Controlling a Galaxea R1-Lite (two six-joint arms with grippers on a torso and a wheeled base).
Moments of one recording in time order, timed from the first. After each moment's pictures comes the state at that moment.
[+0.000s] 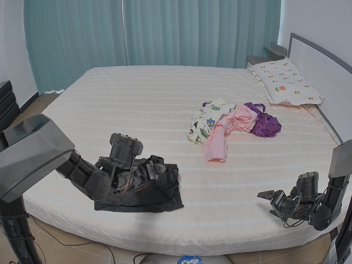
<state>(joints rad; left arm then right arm) -0.47 2.09 -0.90 -0.50 0.07 -0.66 0.19 2.11 -0.13 -1.28 0.13 0.96</state>
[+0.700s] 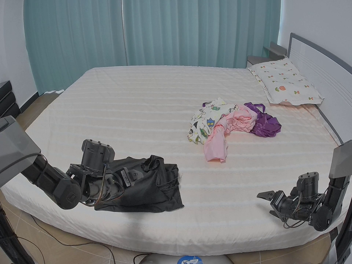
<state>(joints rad) -0.39 1.93 -0.69 -0.53 0.06 -0.74 0.20 2.10 -0.12 -1.28 0.13 0.96</state>
